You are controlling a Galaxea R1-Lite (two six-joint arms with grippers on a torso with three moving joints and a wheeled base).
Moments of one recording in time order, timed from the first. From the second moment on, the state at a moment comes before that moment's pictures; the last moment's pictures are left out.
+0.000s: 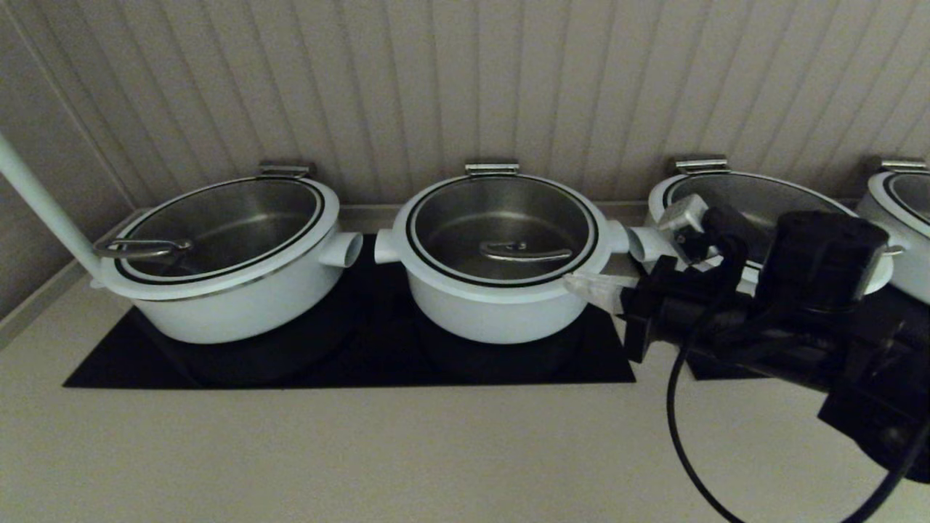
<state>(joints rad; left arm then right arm) 0.01 0.00 0.00 0.01 0.00 0.00 0.47 1.71 -0.70 -0.96 0.44 -0.12</state>
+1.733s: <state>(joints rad) 0.01 0.00 0.00 0.01 0.00 0.00 0.51 1.90 -0.91 -1.01 0.32 -0.13</state>
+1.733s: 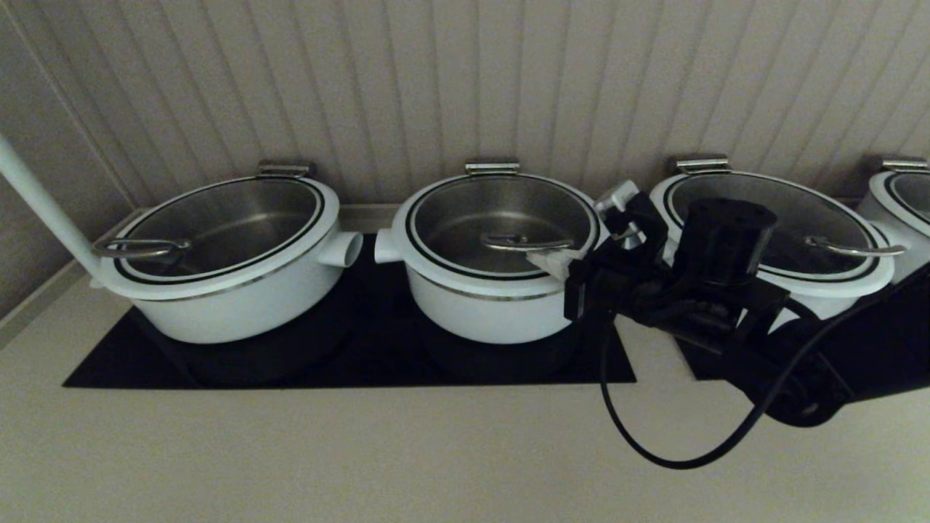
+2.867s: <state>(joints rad) 0.01 0.00 0.00 0.01 0.00 0.00 0.50 1.87 -1.01 -0.86 0.32 -0.13</state>
